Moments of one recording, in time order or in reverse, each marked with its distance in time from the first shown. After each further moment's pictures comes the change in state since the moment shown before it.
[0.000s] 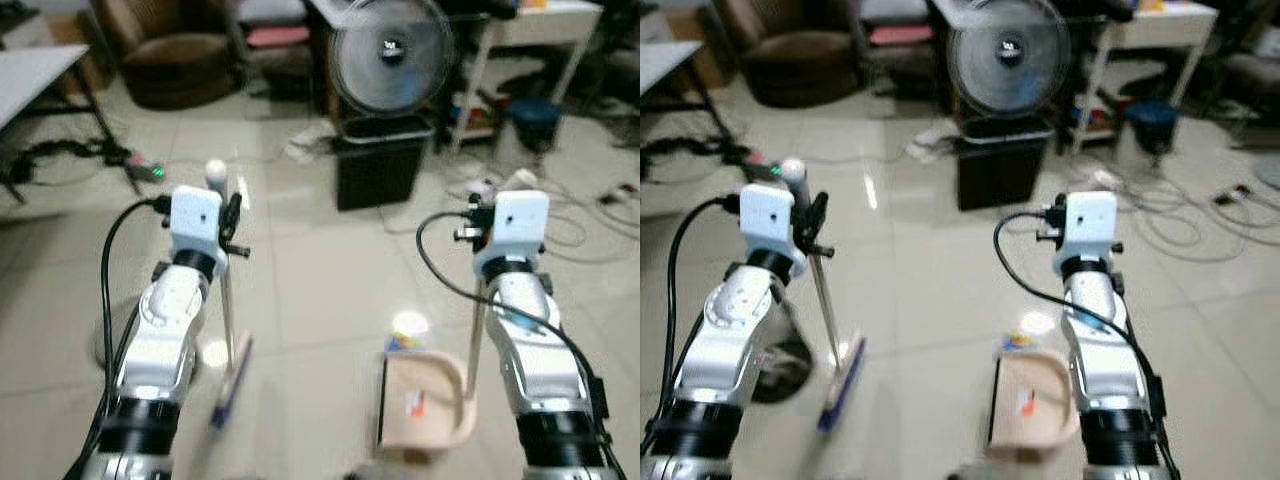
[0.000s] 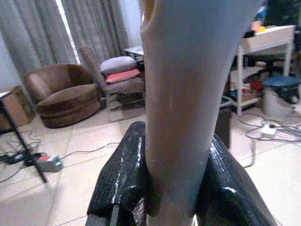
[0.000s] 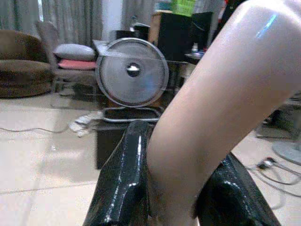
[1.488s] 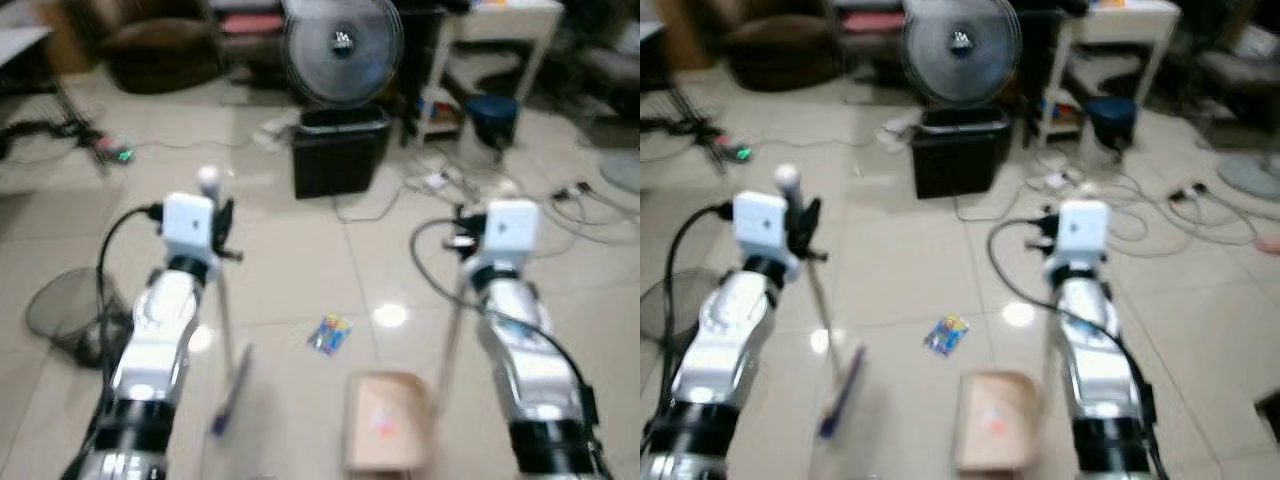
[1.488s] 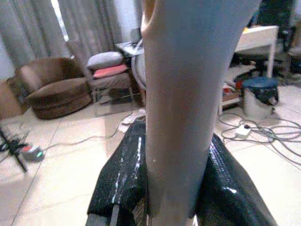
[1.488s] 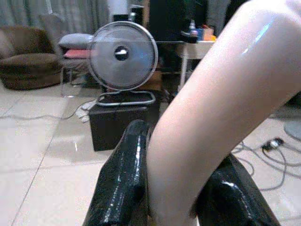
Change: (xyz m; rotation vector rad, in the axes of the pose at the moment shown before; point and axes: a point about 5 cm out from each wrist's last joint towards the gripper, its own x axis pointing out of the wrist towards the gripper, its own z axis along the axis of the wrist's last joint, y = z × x) left arm -0.003 0.008 -0.015 -0.018 0.012 0.018; right arm -0.006 0.014 -0.008 0.116 0.051 0.074
